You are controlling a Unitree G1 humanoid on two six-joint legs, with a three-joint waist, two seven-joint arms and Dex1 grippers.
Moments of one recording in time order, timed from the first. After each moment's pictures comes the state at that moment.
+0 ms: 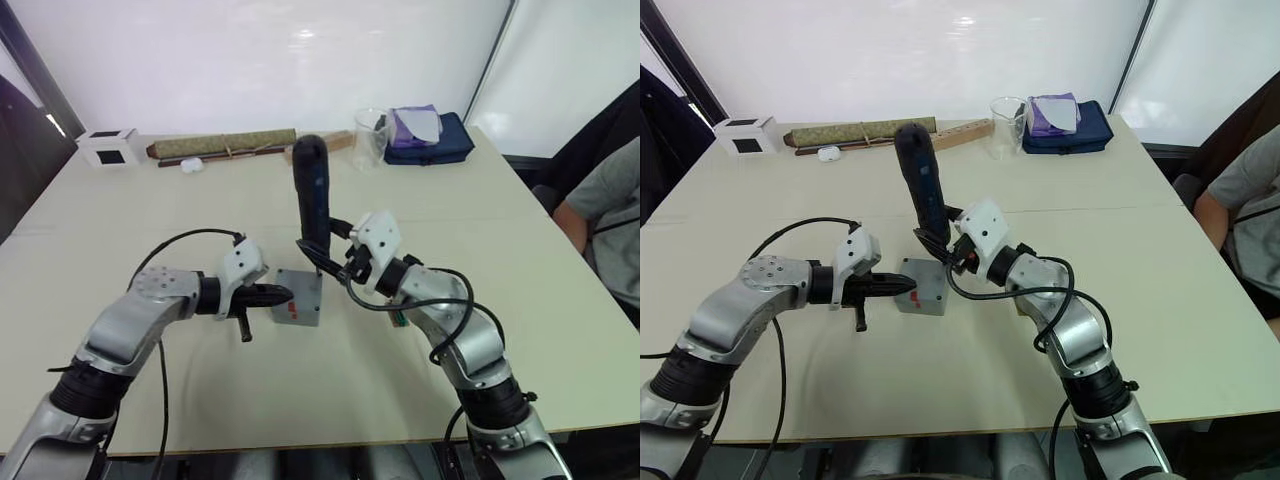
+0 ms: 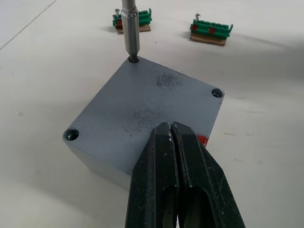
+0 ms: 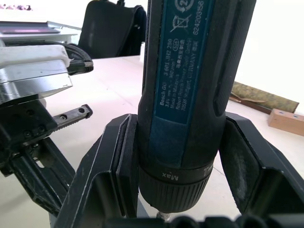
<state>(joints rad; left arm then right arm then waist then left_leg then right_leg) -0.38 0.70 -0.17 -0.24 -0.40 0.64 -0.97 -0.44 -0.28 0.22 -0.35 0.25 0.49 0.53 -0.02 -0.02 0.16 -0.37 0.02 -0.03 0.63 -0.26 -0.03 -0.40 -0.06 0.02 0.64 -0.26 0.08</state>
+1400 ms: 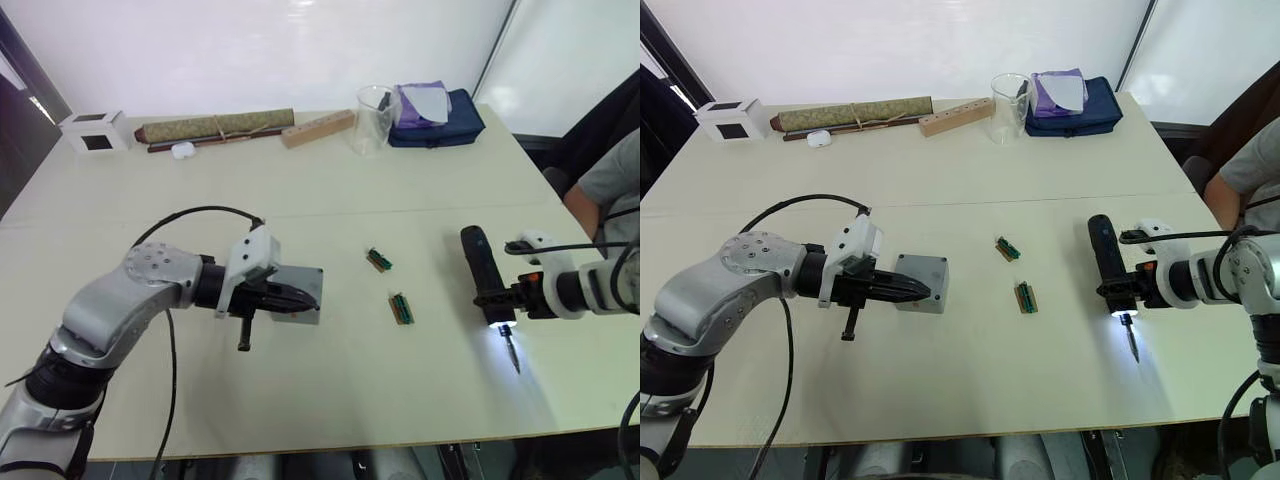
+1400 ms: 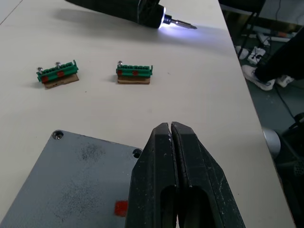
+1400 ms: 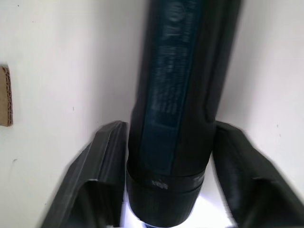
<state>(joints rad) -0.50 0.80 -0.16 -0.45 -0.61 0.77 -1.09 -0.53 -1.05 -0.05 0.04 0.69 1.51 0.61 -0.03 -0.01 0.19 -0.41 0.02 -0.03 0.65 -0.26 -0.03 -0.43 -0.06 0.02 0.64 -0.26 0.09</state>
